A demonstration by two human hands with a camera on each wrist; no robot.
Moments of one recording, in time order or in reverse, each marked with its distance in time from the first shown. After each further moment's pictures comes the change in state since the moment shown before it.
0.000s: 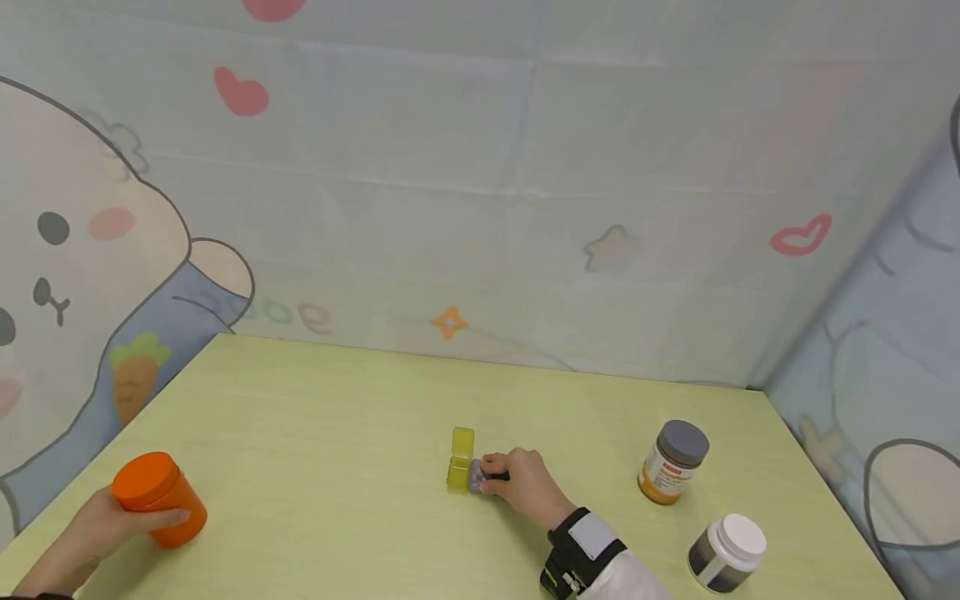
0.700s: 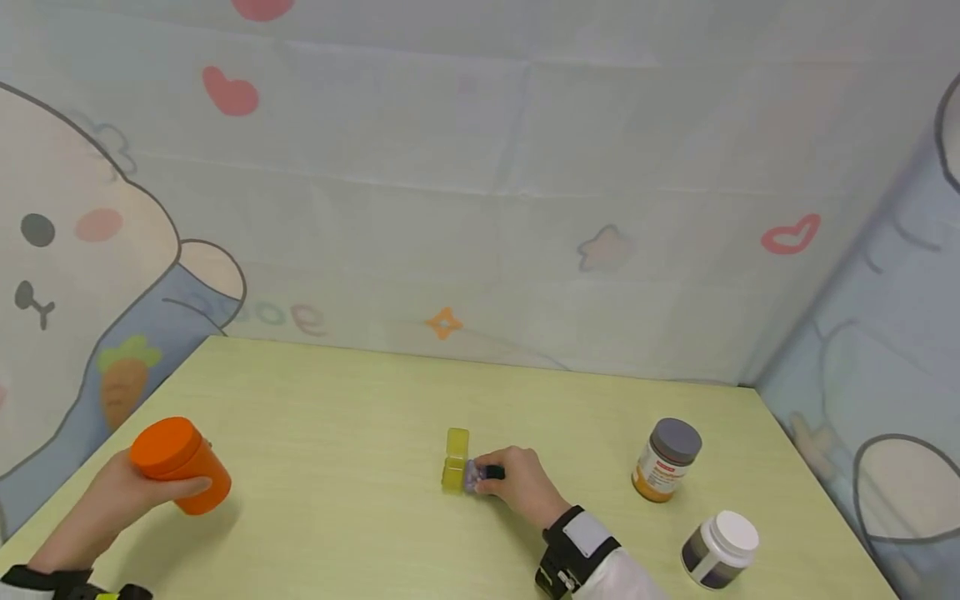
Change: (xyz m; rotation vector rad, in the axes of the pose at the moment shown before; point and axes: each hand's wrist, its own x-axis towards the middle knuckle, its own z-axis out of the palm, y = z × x) left_hand -0.007 0.064 0.009 0.047 0.036 0.149; right_hand -0.001 0.000 0.000 0.003 0.039 0.005
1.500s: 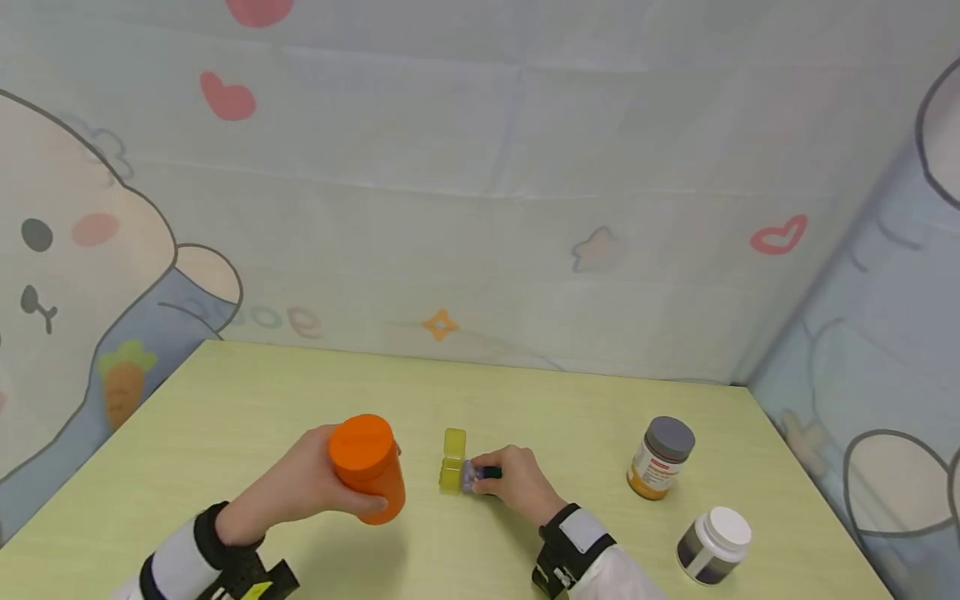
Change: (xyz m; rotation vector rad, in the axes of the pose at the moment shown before) left_hand -0.014 0.140 0.102 -0.141 -0.337 0.573; right_hand 0.001 0.000 -0.002 0.012 -0.013 -0.016
